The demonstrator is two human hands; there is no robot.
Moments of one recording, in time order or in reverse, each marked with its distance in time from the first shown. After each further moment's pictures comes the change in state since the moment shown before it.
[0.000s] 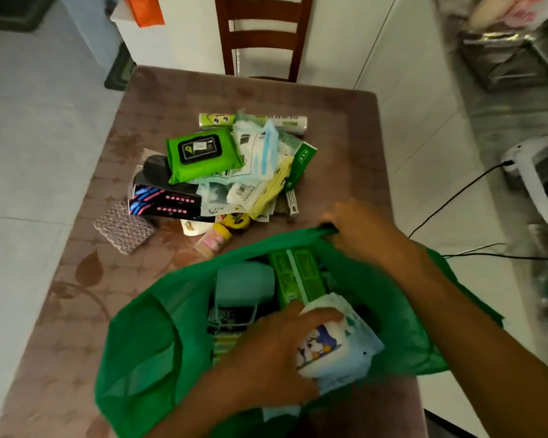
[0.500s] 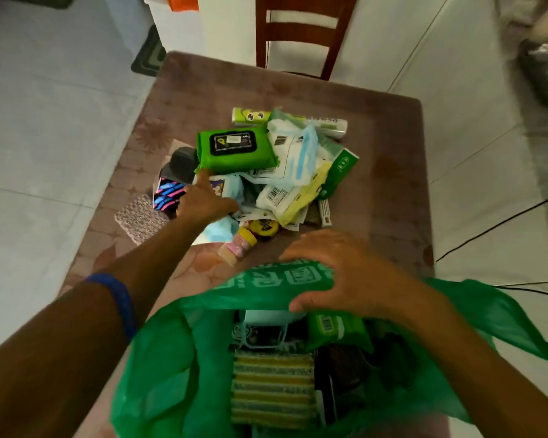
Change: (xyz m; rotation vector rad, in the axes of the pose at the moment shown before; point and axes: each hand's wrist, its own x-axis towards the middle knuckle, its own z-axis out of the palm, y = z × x) left_hand 0.103 -0.186 -0.184 -0.106 0.754 -0.648; right_hand 0.017 -0.066 0.015 0.278 -0.136 -0.305
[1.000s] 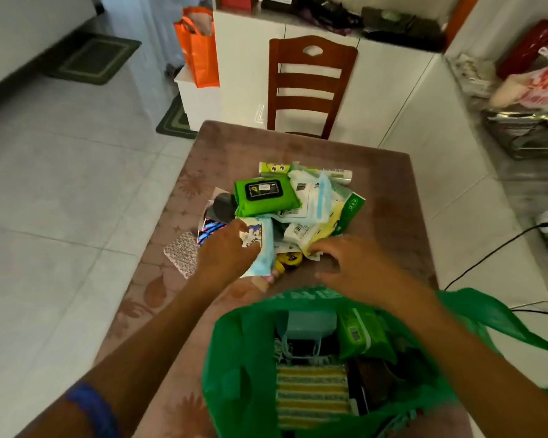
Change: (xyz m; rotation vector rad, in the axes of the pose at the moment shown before) left_hand -0.110 -0.006 -0.068 0.124 0.122 0.323; right_hand 0.010 -0.079 -0.015 -0.181 0.212 0.230
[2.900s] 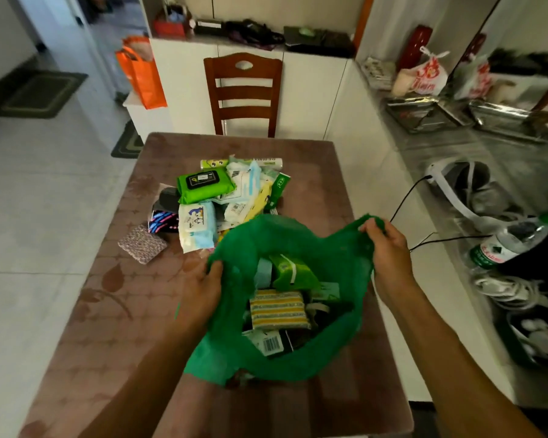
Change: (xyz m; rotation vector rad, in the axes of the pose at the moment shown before) left_hand -0.186 0.066 0.041 -0.768 -0.031 -0.195; right_hand -0.197 0.081 0.011 1.227 0.849 0.452
